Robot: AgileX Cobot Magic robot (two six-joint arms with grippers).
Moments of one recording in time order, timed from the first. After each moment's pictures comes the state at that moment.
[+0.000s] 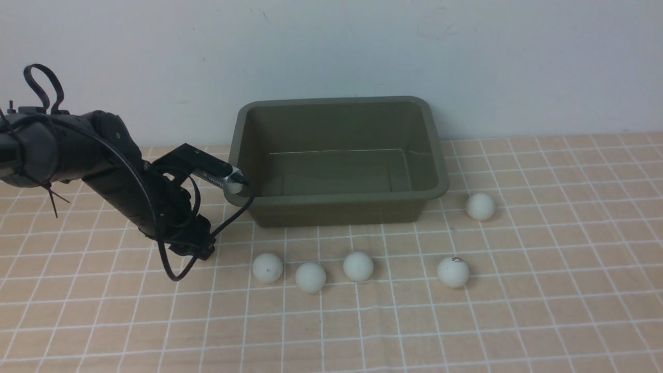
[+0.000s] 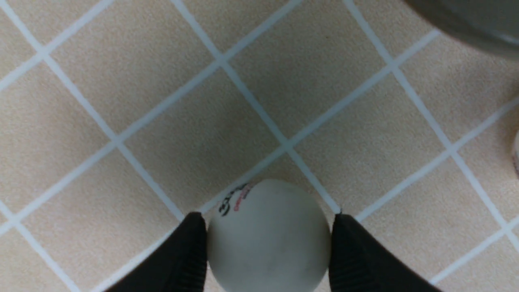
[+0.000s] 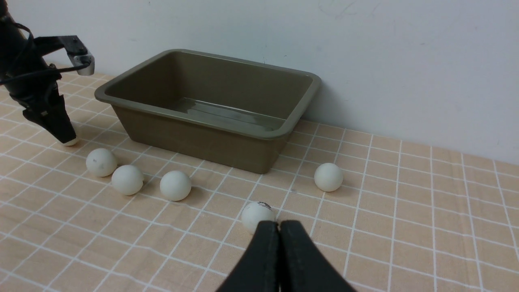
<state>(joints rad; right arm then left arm) 0.04 -0.01 -0.39 0.46 0.85 -0.42 -0.05 1.98 -1.27 -0.35 0.70 0.75</state>
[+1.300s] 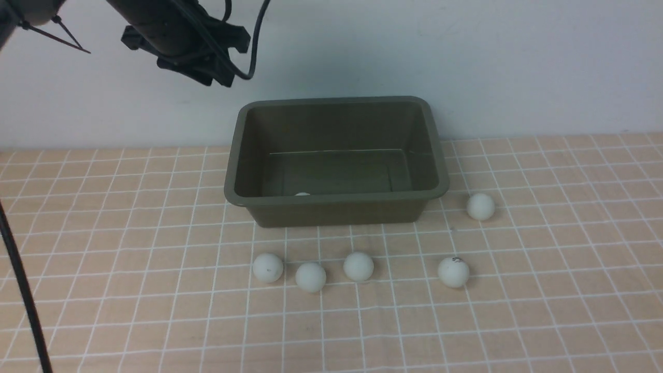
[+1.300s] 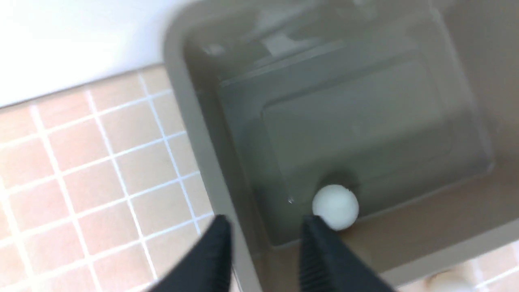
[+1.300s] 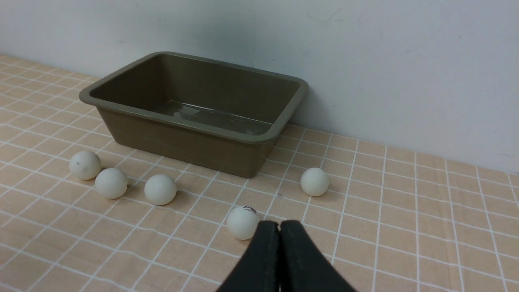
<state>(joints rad) 0.04 -0.01 -0.39 0.43 0.82 -0.42 -0.14 2.04 -2.17 -0.23 1.24 0.11</state>
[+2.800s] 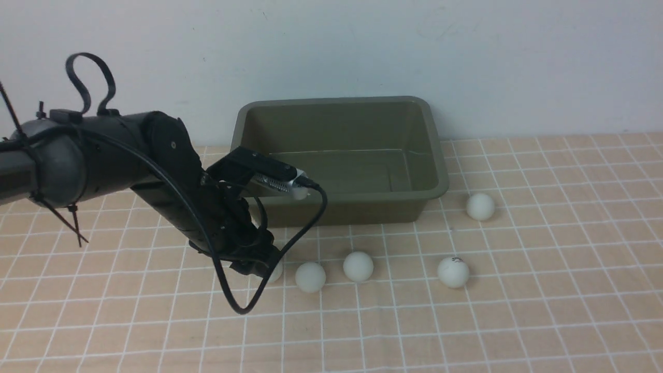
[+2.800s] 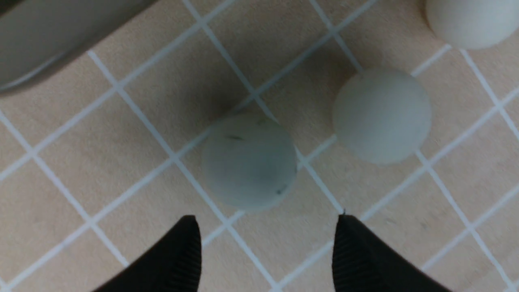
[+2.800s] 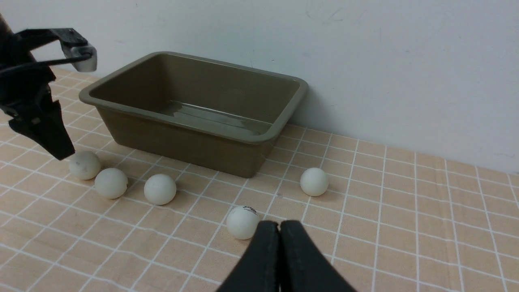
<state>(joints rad) 0.04 -0.01 -0.39 0.43 0.82 -0.42 -0.30 1.82 -1.16 -0.34 0.69 0.46</state>
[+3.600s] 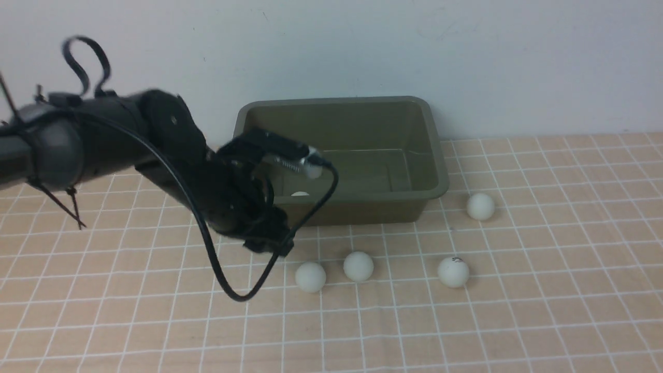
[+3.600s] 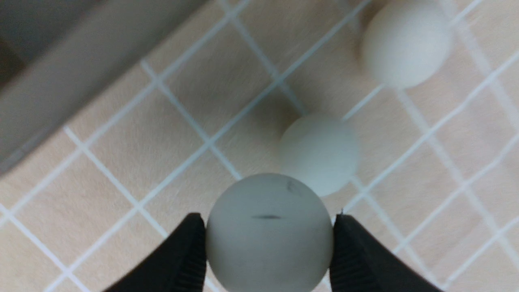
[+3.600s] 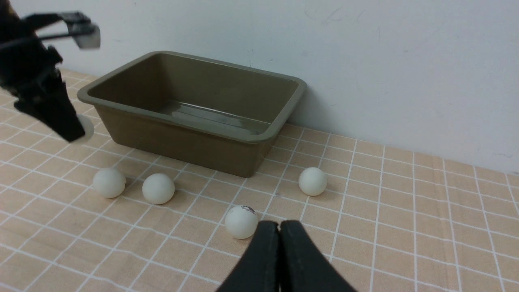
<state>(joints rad) 0.04 -0.01 -0.39 0.42 0.82 -0.42 -0.31 1.74 -1.25 -0.47 0.78 0.59</state>
